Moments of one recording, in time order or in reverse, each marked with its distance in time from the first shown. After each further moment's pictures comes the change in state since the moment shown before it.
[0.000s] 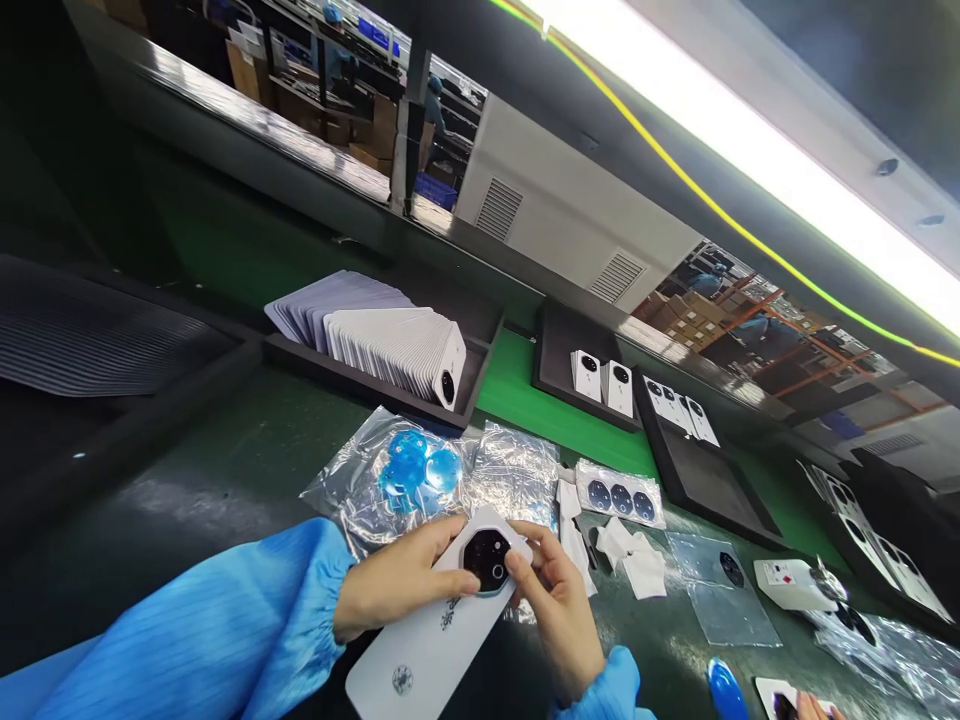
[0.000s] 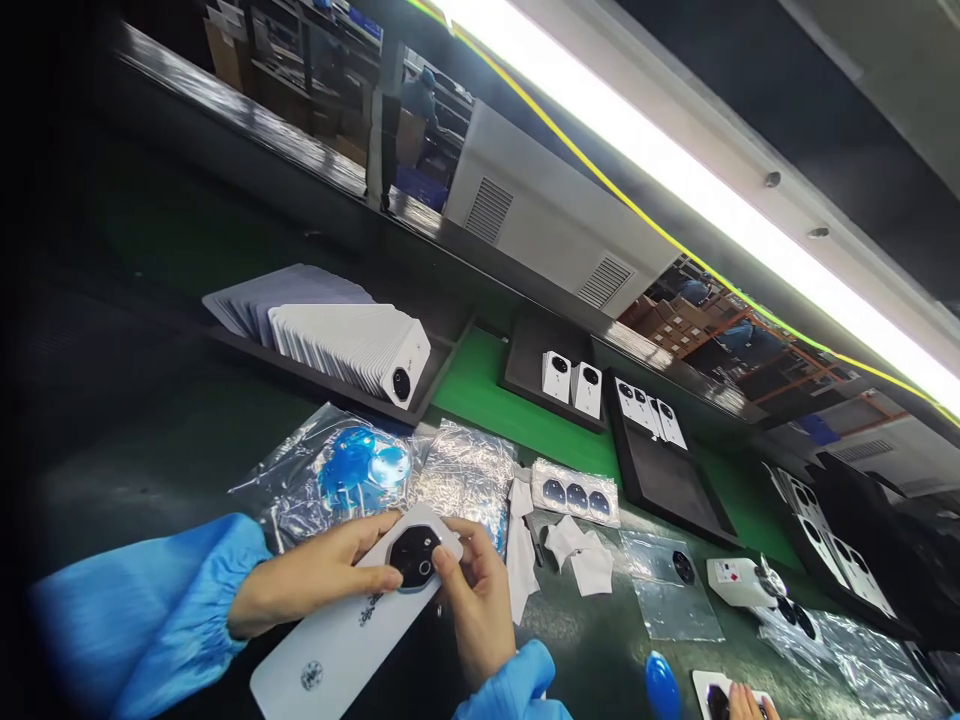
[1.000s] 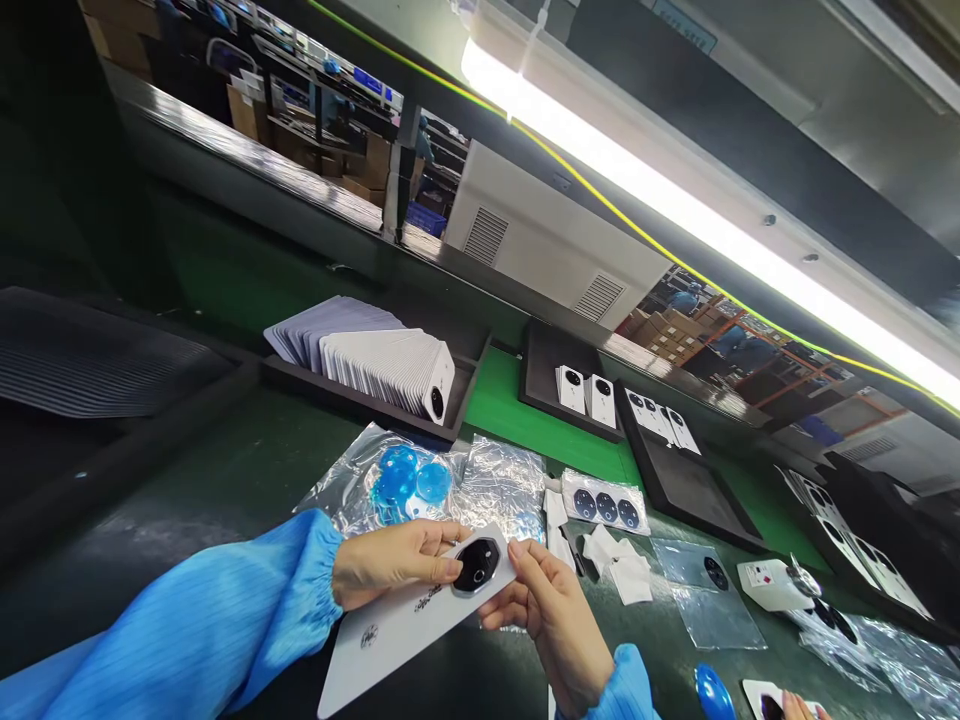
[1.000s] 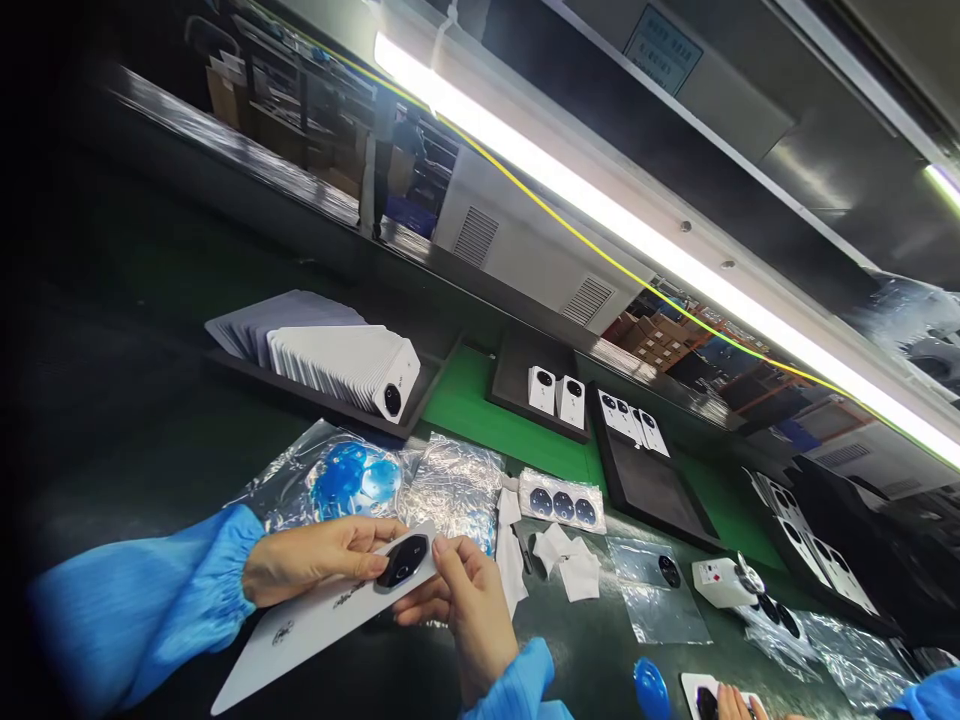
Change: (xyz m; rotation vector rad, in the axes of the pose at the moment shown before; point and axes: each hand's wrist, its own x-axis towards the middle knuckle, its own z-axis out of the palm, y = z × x) left_hand 0.005 0.003 -0.015 -0.248 -0.280 -0.035; right_hand -0.016 -0.032 0.010 0.327 0.003 0.191
